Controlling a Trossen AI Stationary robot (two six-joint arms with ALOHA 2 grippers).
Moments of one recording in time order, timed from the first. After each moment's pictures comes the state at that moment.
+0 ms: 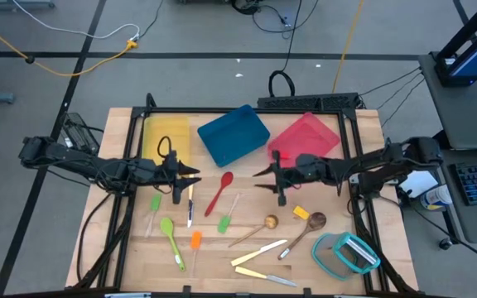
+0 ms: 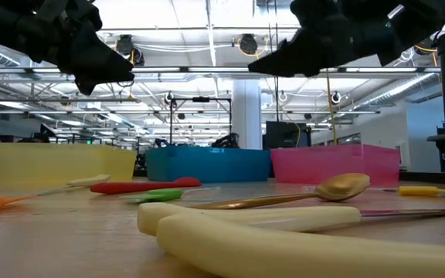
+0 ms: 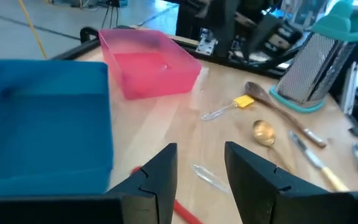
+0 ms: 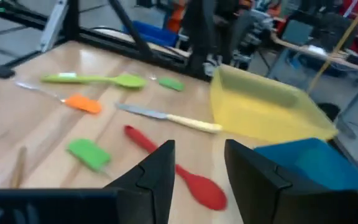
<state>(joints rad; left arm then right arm) -0.15 0.80 0.31 0.22 -0.27 -0.30 0.02 1.39 0.58 0.58 -0.05 -0.27</state>
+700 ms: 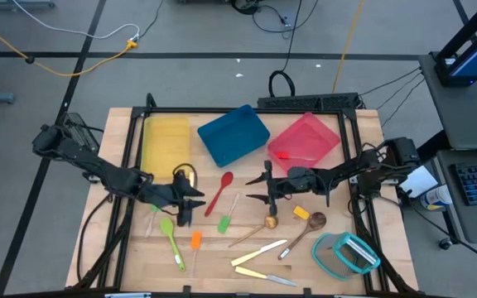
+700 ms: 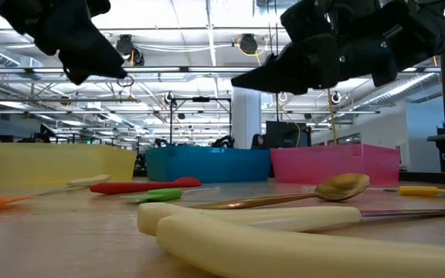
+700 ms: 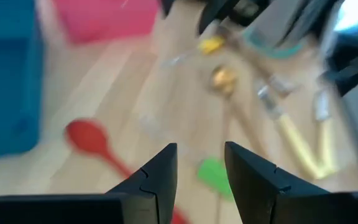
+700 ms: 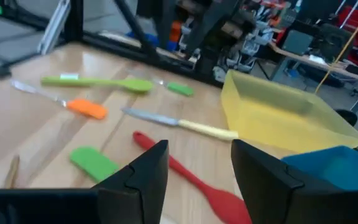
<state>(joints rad) -0.41 1.09 0.59 -0.09 -0.40 -0.52 0.09 1.62 0.58 0.87 0.02 -0.27</state>
